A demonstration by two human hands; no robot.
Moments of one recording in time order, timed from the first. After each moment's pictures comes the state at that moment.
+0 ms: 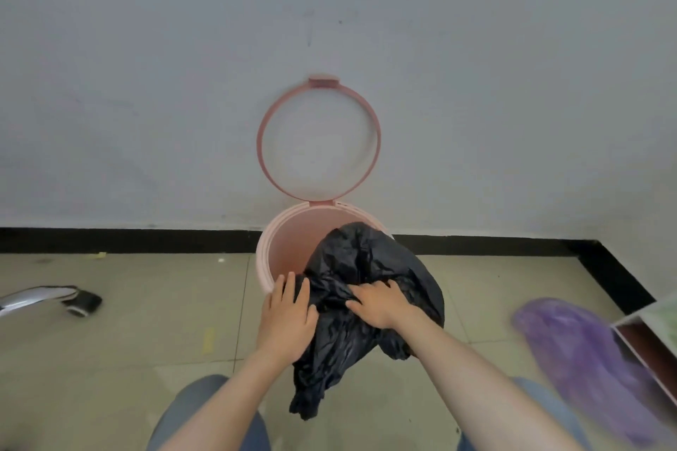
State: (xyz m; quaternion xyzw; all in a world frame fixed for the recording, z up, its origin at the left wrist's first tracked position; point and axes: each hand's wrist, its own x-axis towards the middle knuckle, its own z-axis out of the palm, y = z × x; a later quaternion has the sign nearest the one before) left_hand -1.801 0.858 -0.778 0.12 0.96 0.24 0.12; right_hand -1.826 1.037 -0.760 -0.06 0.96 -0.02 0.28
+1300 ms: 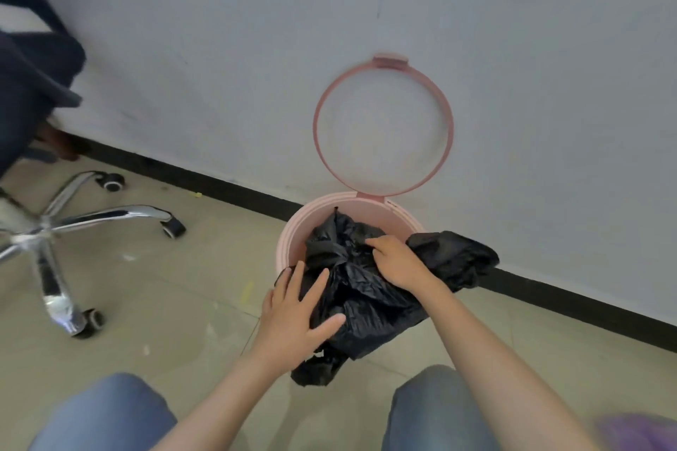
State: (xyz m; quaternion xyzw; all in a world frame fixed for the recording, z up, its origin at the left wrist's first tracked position) left_hand -1.770 0.902 -0.763 -0.06 0.96 0.25 0.10; right_hand -1.918 1.059 -0.761 -0.18 0.93 -0.25 0.22
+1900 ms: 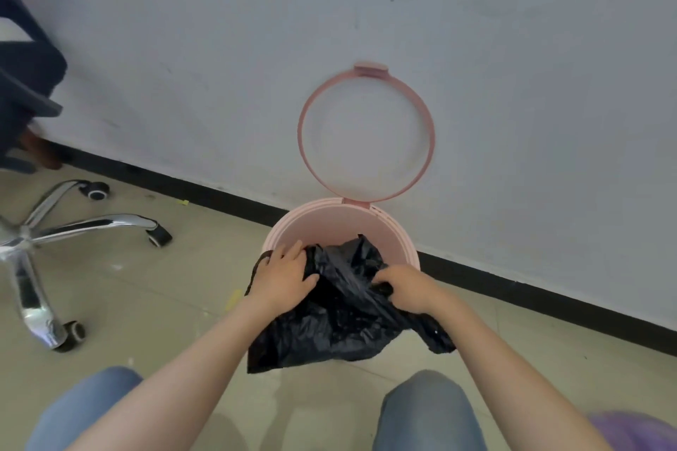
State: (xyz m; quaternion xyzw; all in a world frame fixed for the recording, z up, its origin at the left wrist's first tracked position) left_hand -1.848 0.897 -0.745 -0.03 0.99 0.10 0.14; right_hand -1.902 1.105 -0.729 -0.26 0.91 -0.12 0.29
